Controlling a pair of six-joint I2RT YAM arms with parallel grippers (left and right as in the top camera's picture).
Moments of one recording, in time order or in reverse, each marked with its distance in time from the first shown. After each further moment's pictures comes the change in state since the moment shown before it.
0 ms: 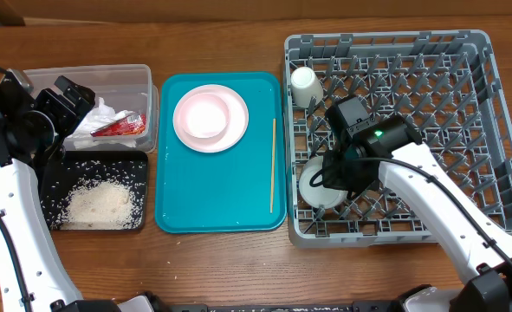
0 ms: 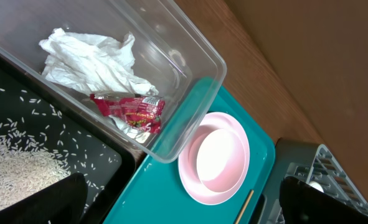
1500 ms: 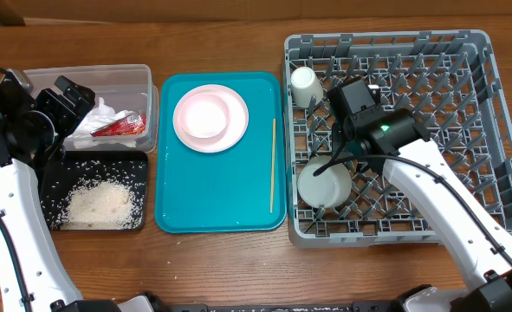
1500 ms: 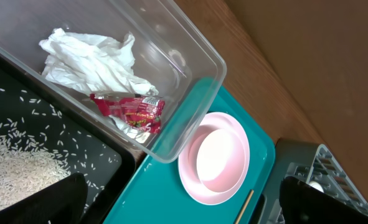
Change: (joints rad) left arm 0.000 0.000 0.000 0.000 0.000 0.000; right arm 0.000 -0.010 0.089 0.135 0.356 -0.119
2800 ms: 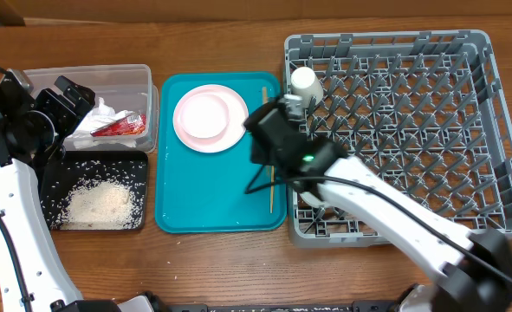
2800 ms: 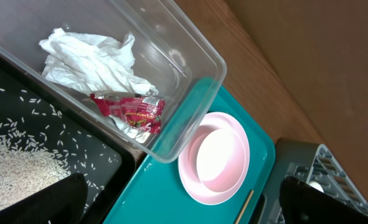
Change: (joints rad) left arm 0.000 0.000 0.000 0.000 0.000 0.000; right arm 0.323 0.096 0.000 0.352 -0.065 0.382
